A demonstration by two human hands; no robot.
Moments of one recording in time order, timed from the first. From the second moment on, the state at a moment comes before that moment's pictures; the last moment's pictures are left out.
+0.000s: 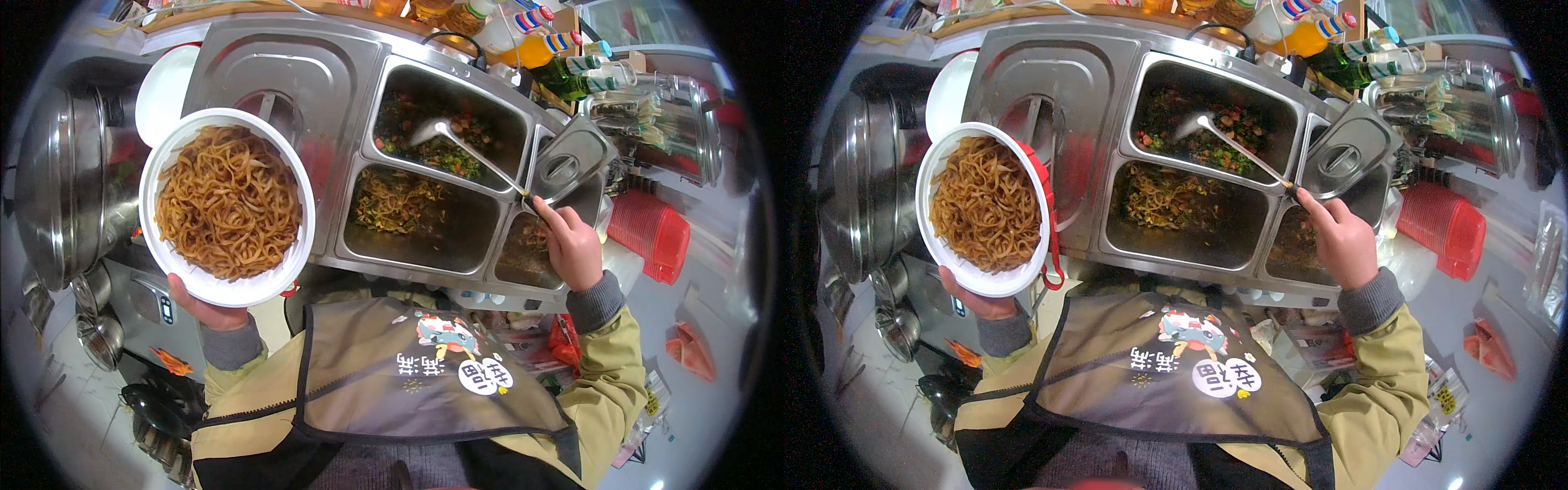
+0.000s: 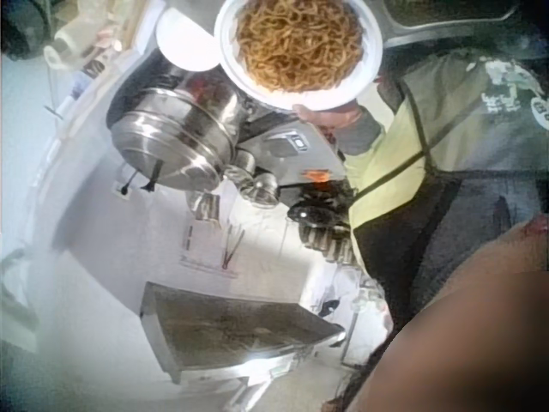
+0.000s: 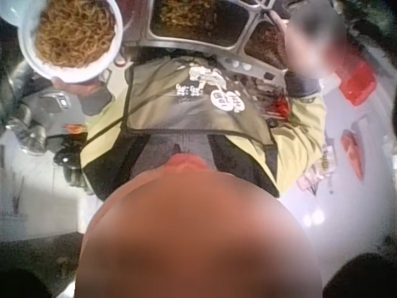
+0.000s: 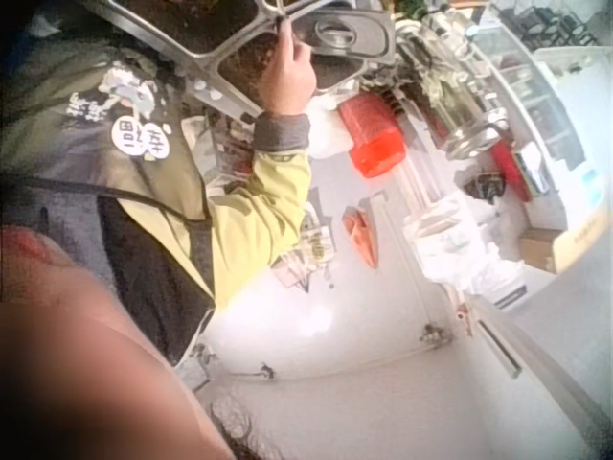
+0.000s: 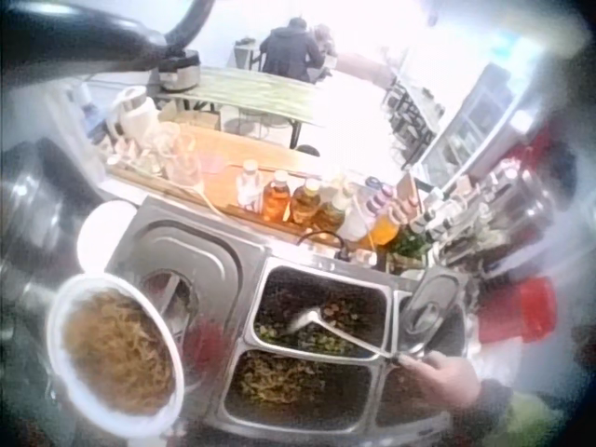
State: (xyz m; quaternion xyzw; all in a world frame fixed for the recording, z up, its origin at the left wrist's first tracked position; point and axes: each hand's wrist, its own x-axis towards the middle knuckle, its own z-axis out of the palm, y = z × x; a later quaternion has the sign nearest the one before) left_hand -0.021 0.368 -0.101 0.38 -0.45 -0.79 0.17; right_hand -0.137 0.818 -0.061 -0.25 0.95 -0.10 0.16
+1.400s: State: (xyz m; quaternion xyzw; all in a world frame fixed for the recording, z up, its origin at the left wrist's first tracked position) left_hand -0.035 0.353 -0.125 0.34 -0.40 -0.85 0.11; right_hand -0.201 0.742 -0.046 0.30 0.57 -0.47 0.61
